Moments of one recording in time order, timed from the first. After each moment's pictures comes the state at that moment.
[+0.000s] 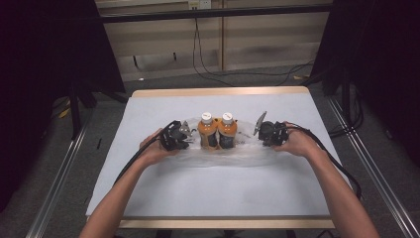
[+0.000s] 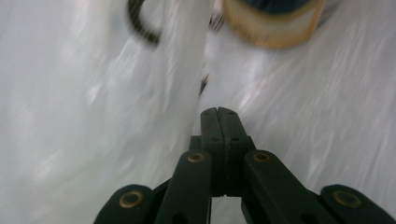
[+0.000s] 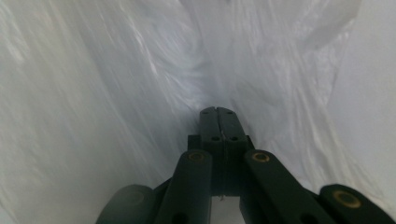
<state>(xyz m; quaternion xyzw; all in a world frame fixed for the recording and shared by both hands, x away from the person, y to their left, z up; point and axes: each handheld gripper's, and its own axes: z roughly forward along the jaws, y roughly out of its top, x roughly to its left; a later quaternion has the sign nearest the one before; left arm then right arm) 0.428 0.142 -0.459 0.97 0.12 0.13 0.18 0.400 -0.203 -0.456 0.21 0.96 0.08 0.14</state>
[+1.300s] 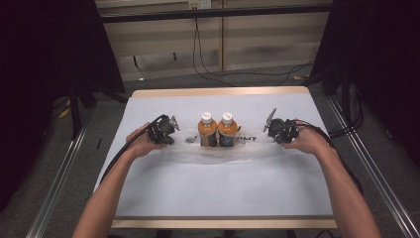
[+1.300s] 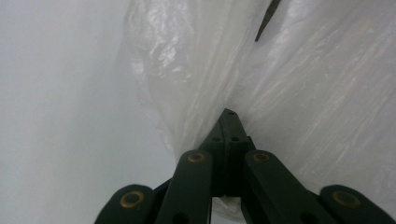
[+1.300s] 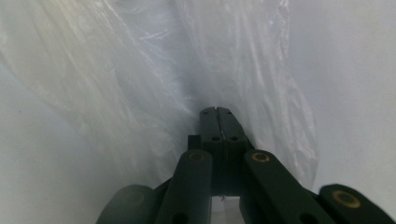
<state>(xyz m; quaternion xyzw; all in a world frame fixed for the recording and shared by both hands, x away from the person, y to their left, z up) 0.451 0.173 -0.452 0.97 0.16 0.11 0.15 0.405 -0.233 -0.455 0.25 0.96 0.05 0.14</state>
